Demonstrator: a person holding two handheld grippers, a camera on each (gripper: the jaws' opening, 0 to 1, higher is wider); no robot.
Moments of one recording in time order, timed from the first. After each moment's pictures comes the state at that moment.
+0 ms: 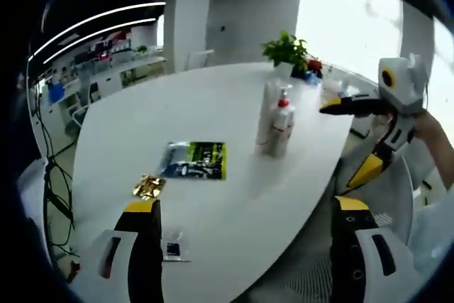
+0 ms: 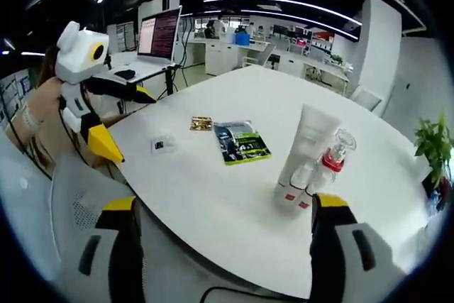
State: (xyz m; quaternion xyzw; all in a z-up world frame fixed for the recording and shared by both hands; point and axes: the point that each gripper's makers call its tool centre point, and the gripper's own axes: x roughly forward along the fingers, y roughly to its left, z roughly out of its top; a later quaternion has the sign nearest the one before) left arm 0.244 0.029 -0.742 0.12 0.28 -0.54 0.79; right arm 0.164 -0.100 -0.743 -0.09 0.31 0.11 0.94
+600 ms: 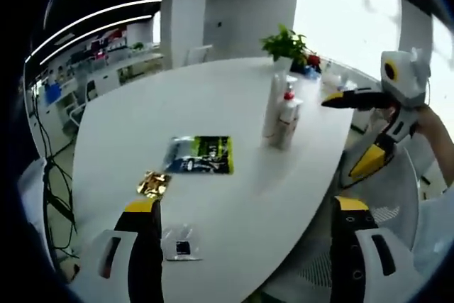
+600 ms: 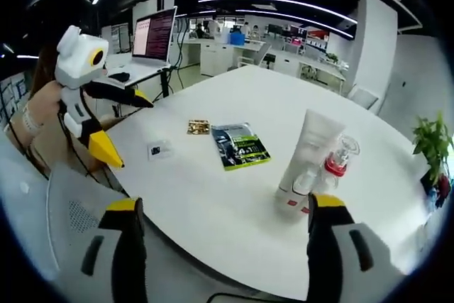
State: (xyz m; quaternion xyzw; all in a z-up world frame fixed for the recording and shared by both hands) left arm 0.259 0.039 -0.755 0.13 0.29 -0.53 0.78; right arm 0.178 -0.096 -0.738 -0.09 0.31 0.09 0.94
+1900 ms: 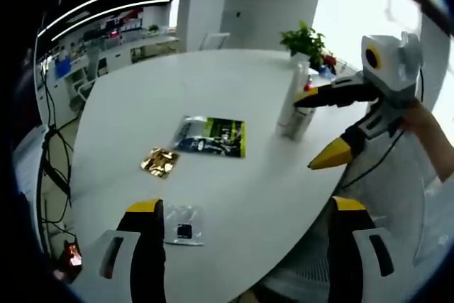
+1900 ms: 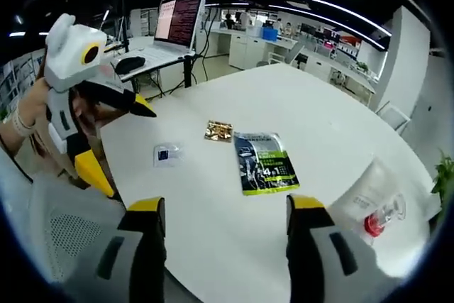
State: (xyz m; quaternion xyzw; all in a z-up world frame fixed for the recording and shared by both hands) left arm 0.266 0.053 -0.776 0.10 0.34 -0.50 0.79; right arm 0.251 -0.061 -0.770 -0.13 0.34 0.18 0.91
